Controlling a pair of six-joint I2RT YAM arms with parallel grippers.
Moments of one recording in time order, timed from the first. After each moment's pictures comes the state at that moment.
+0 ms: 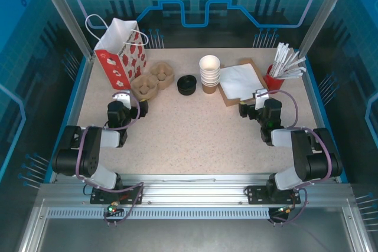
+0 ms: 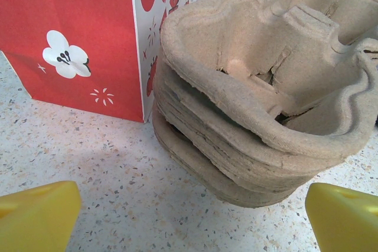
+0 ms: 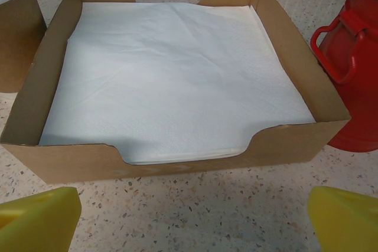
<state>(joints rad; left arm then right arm) 0.01 1.54 0.38 0.78 0.03 -0.11 0.06 1.49 0.41 0.64 -0.03 -0.08</state>
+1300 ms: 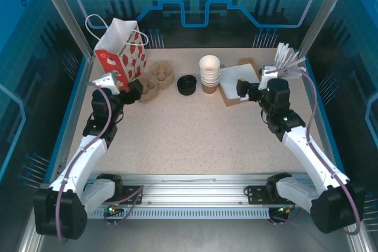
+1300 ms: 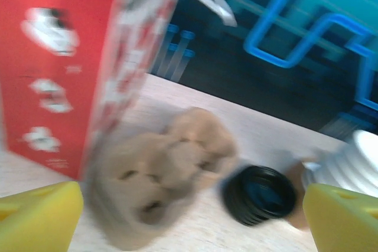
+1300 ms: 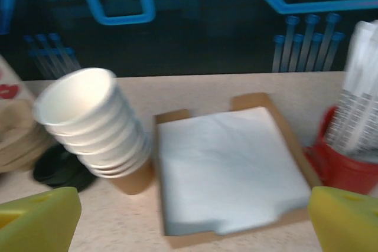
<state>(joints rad) -0.10 1.00 0.69 0.07 0.04 -0.46 0.29 1.07 0.90 -0.18 0.12 0.17</state>
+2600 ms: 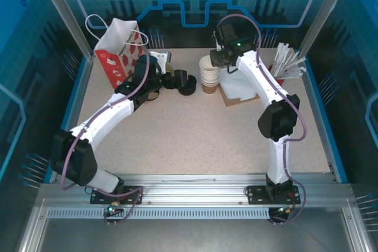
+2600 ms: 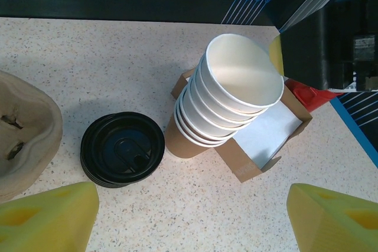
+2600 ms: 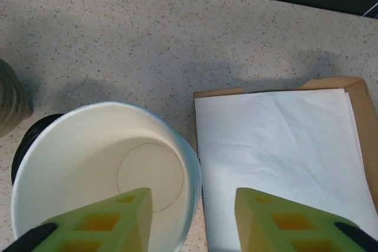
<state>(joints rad) -0.39 1.49 1.22 -0.20 0.19 -0.37 0.40 2.11 2.21 -1.02 0.18 0.18</state>
